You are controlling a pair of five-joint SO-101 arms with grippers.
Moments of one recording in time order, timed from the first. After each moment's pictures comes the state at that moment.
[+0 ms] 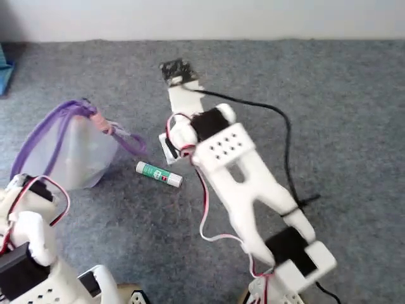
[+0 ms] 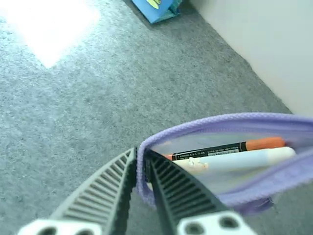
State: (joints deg) left arm -38.4 -64.5 31.6 85.2 30.3; right arm -36.2 4.9 -8.4 80.8 -11.9
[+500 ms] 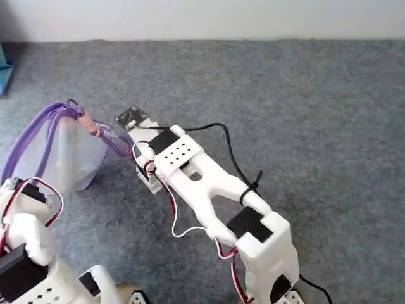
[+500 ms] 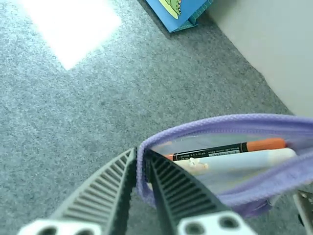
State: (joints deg) left arm -41.5 -64.4 31.6 85.2 30.4; right arm -44.2 24.8 -8.4 72.4 -0.7
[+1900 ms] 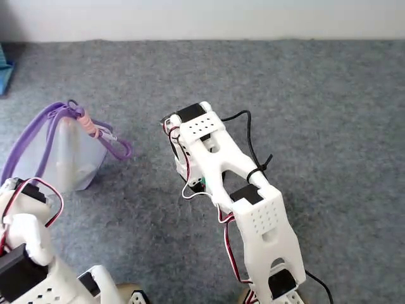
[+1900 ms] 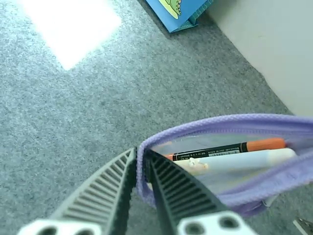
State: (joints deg) left arm -41.5 -64.4 31.7 85.2 30.4; right arm -31.0 41.7 -28.1 100.2 6.2
